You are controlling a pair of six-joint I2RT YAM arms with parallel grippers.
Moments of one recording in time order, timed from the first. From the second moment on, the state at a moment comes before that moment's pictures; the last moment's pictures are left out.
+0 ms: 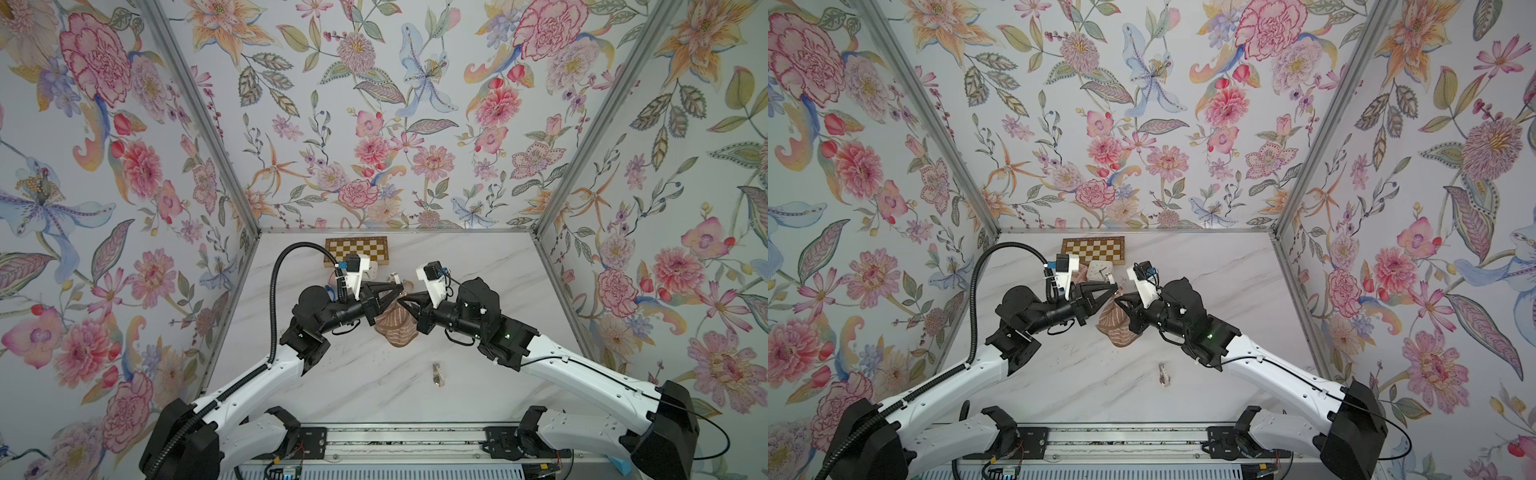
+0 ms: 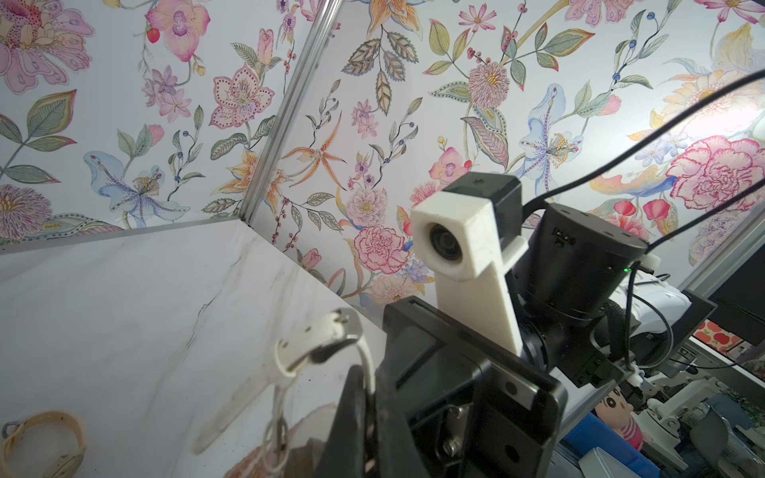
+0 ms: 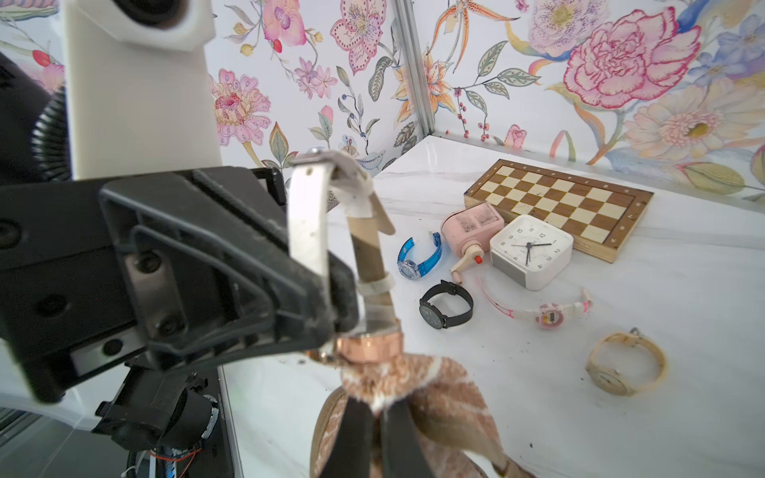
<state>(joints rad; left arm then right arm) -0.60 1.11 0.67 0.60 0.59 -0.61 0.86 1.17 0.90 0.03 -0.18 0.29</state>
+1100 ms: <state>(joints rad) -0.55 1.20 0.67 0.69 0.53 -1.04 0.89 1.22 1.01 -0.10 -0.19 0.30</state>
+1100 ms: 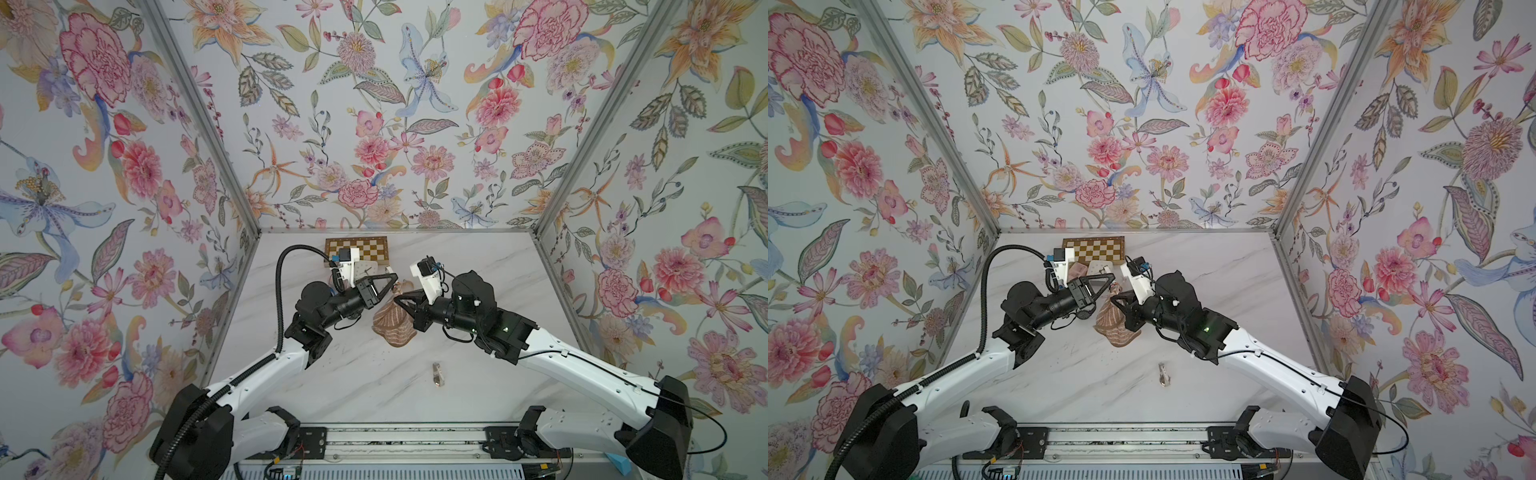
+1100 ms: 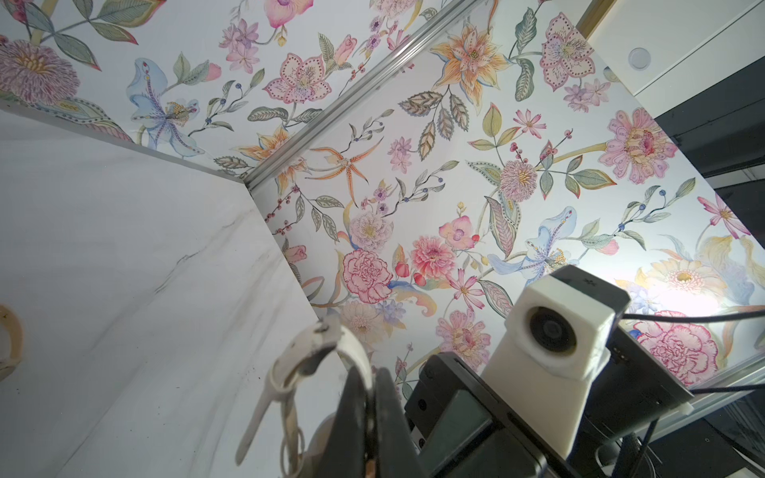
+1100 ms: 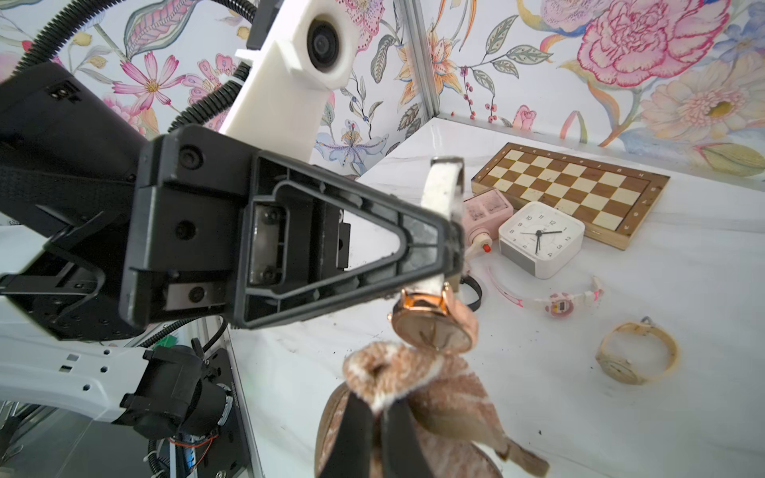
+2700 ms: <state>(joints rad) -0.55 1.37 0.60 1.11 0.60 -1.44 0.79 1.20 0.95 -0.04 -0.17 0.37</state>
